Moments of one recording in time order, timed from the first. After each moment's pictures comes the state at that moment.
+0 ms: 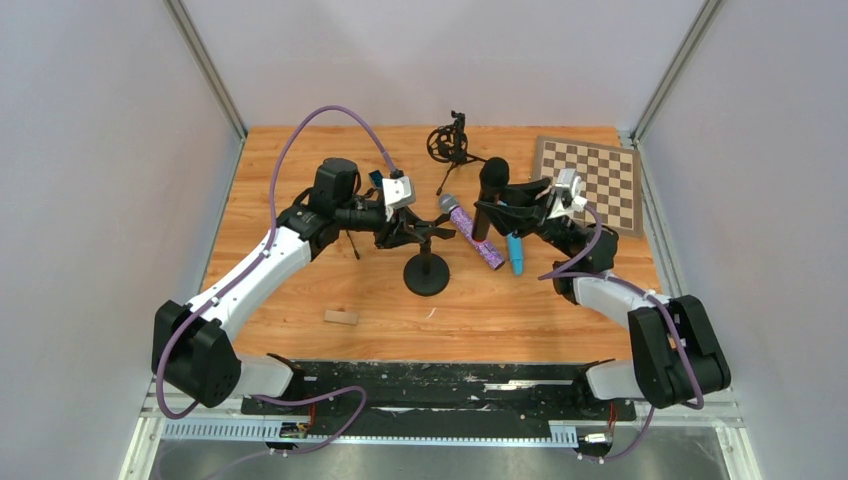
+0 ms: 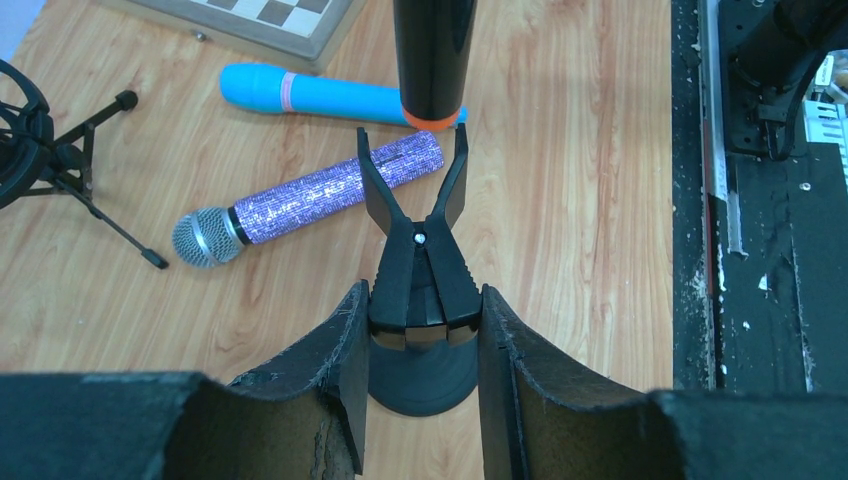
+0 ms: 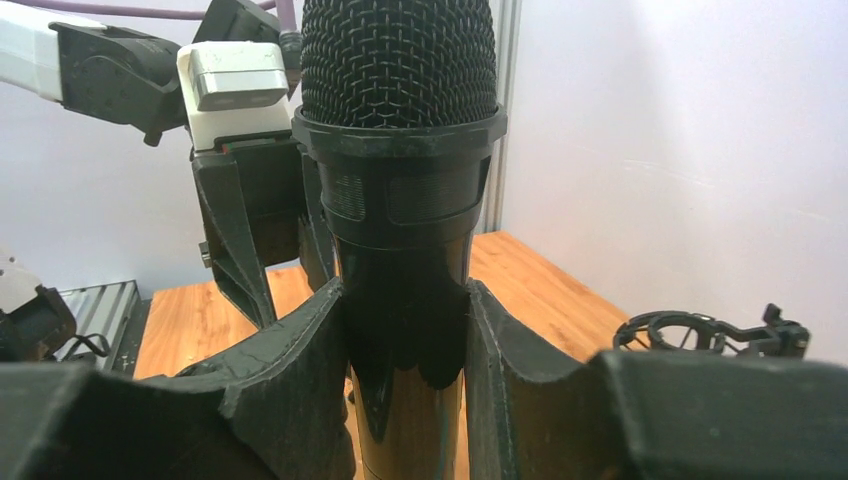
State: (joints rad) left arm -0.48 1.34 1.10 -0.30 0.85 0.46; right arm 0.27 1.35 0.55 1.51 -0.75 0.49
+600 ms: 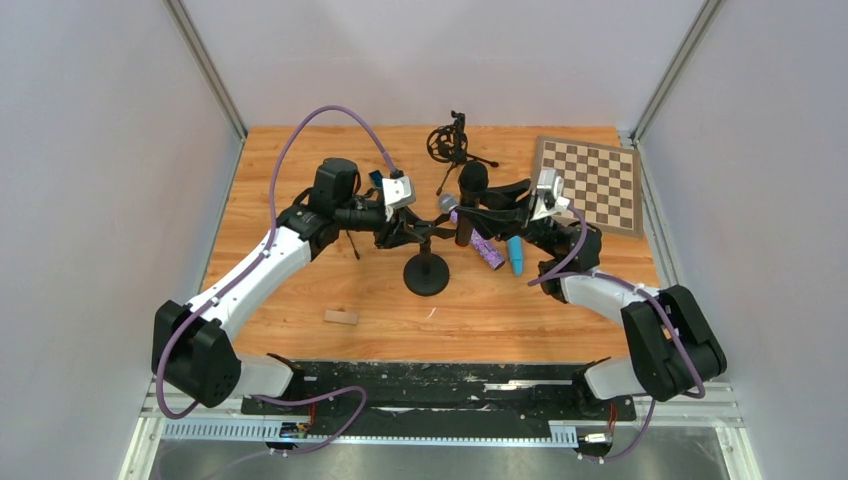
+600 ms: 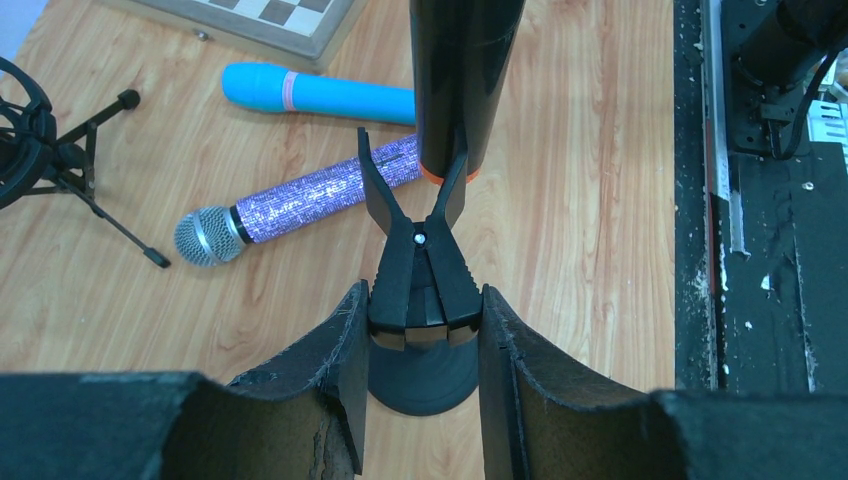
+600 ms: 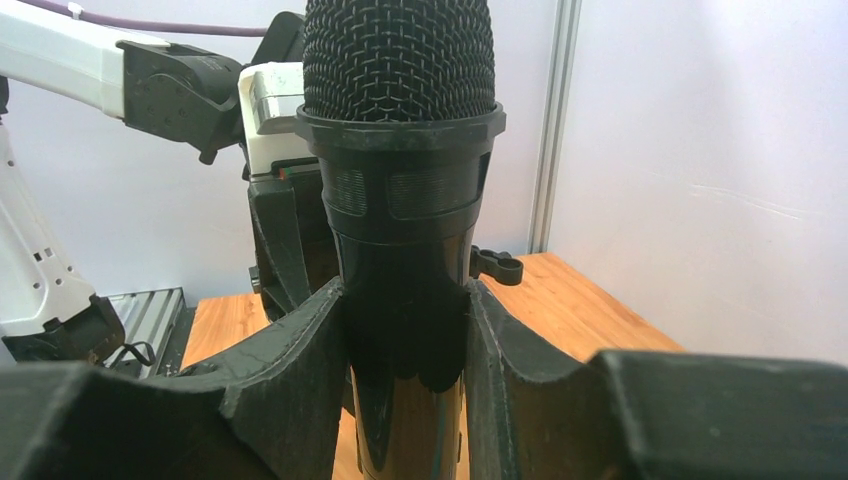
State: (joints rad) left arm -0.48 1.34 1.10 -0.30 0.85 0.46; right arm 0.40 1.40 0.59 1.53 -0.73 0.49
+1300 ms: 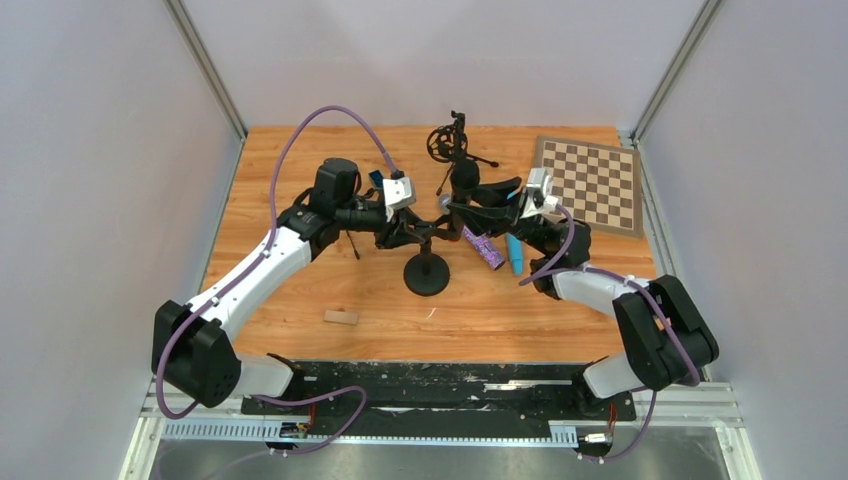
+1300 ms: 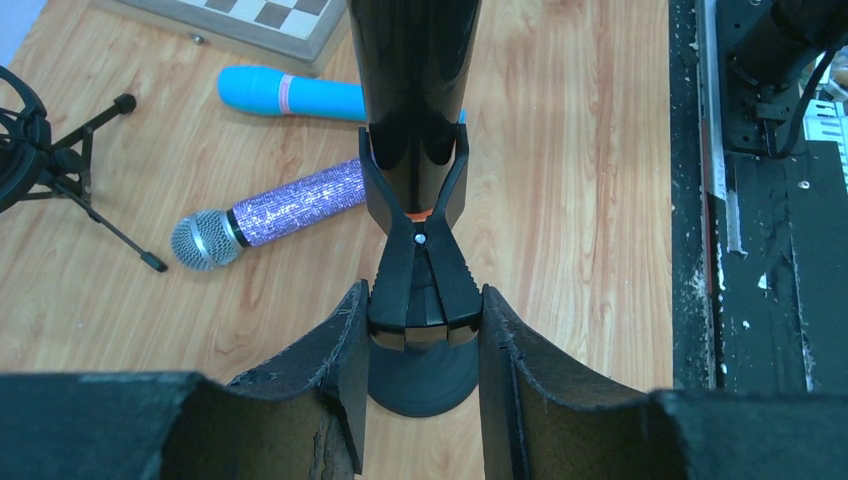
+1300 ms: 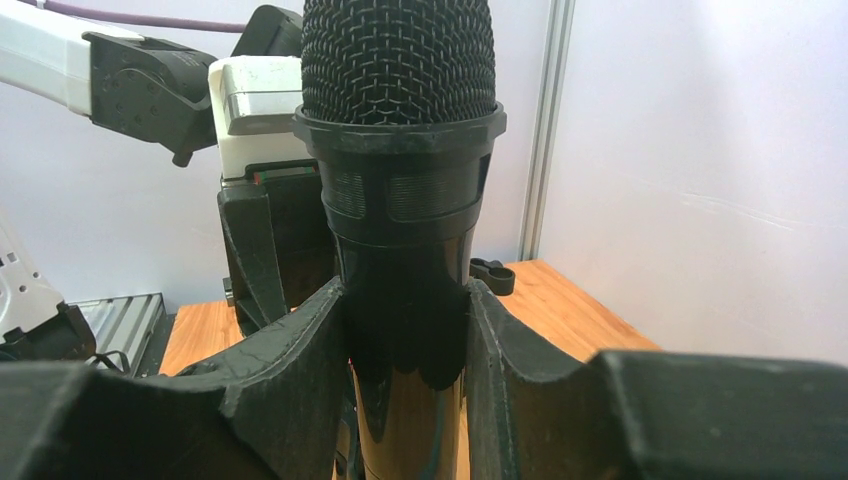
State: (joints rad) left arm -0.48 1.34 1.10 -0.30 0.86 0.46; right arm 0.44 1.46 0.63 1.53 -0.68 0.43
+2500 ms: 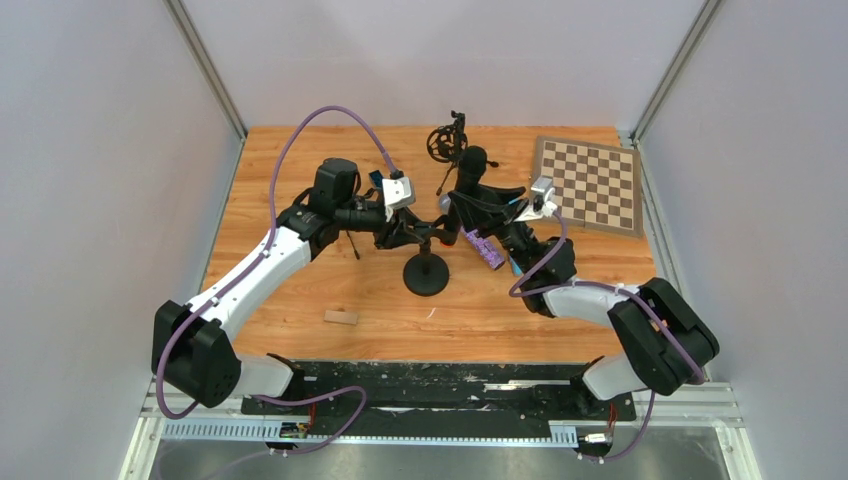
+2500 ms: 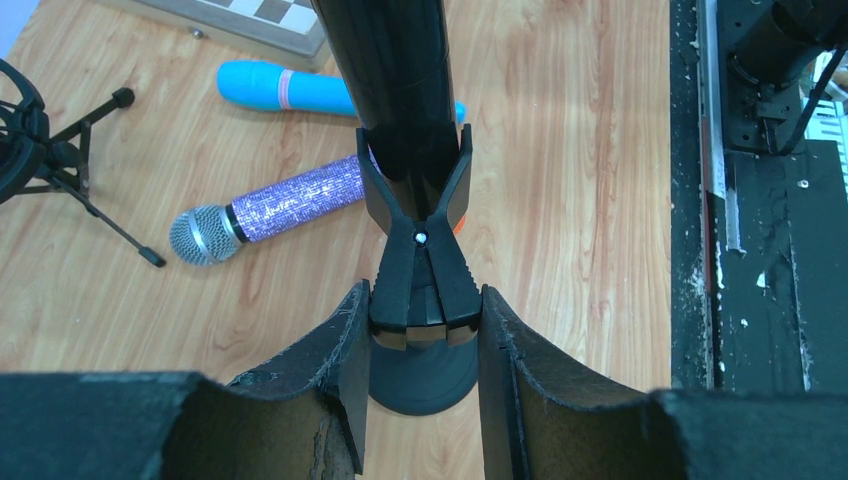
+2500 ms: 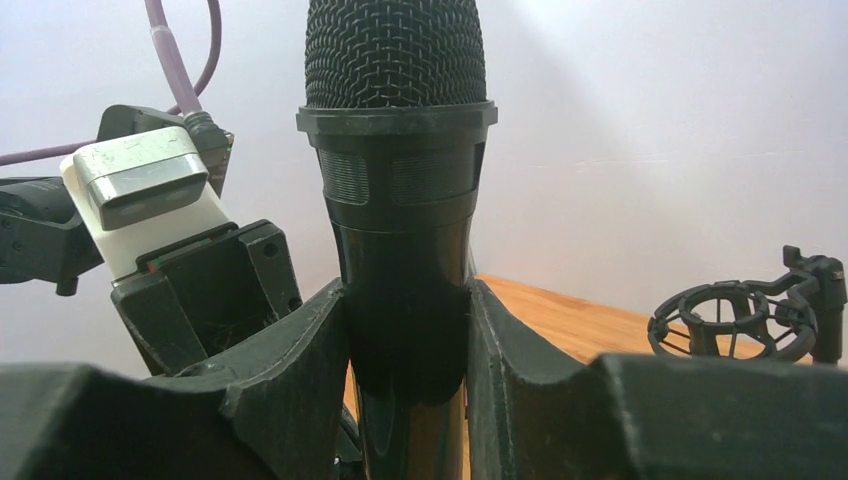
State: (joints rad) left arm -0.48 1.34 1.10 -0.30 0.86 0.46; right arm 0.59 1.45 0.54 1.52 -0.18 0.44
